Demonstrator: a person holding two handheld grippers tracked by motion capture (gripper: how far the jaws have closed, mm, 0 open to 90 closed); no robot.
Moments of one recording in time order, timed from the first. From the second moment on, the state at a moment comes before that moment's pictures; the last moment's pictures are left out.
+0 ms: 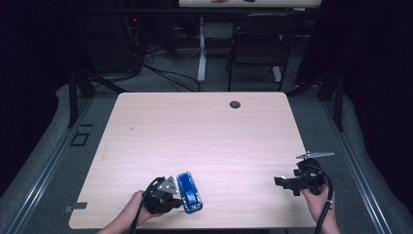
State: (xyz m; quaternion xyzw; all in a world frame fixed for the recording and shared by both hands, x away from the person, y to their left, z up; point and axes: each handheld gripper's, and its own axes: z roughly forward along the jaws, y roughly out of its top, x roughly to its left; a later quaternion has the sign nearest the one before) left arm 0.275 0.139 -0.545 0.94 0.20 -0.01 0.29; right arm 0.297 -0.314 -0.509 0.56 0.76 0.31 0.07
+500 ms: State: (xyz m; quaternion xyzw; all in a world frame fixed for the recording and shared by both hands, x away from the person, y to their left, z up) left arm 0.274 0.123 -0.549 0.94 0.19 0.00 0.29; right arm 0.297 -0.313 -0.511 0.56 0.76 0.31 0.07
